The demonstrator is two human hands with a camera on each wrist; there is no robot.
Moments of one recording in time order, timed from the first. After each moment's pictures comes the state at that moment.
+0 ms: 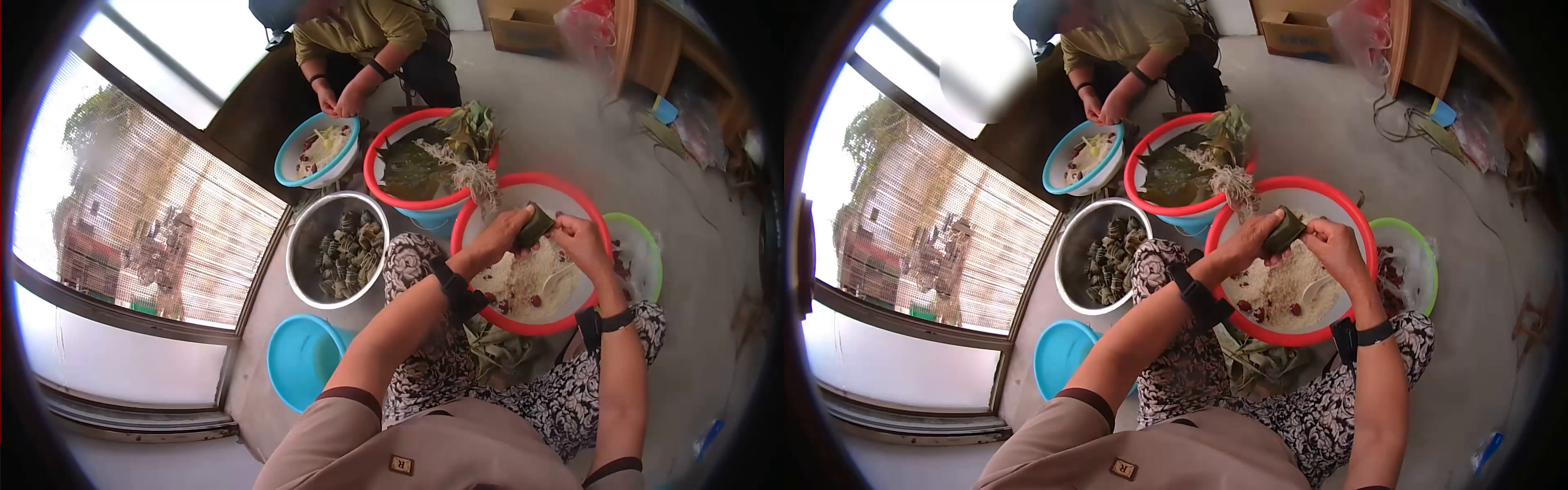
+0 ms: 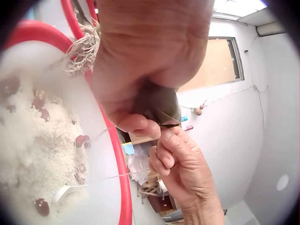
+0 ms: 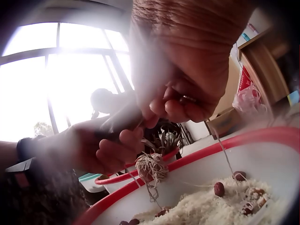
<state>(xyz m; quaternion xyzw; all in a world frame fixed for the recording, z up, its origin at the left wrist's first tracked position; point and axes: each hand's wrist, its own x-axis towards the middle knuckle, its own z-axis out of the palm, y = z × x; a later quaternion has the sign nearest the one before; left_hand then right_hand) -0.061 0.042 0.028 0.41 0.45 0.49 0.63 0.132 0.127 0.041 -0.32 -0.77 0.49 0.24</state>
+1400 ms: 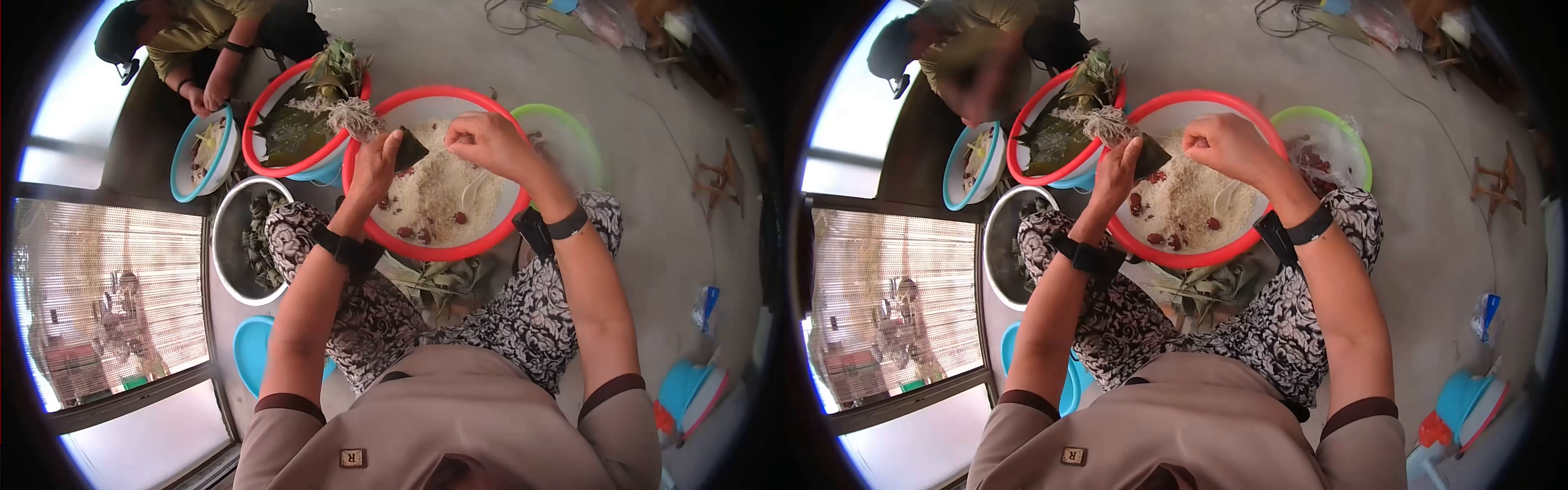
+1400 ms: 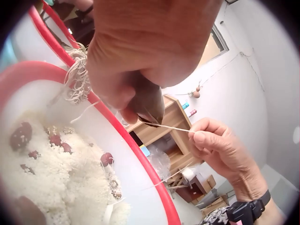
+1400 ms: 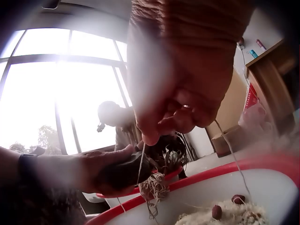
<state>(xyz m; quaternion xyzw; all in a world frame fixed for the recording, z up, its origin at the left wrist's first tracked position) -0.071 0.041 0.006 0.50 0.70 0.39 0.33 0.153 0.127 0.054 -0.25 -0.86 0.35 0.27</state>
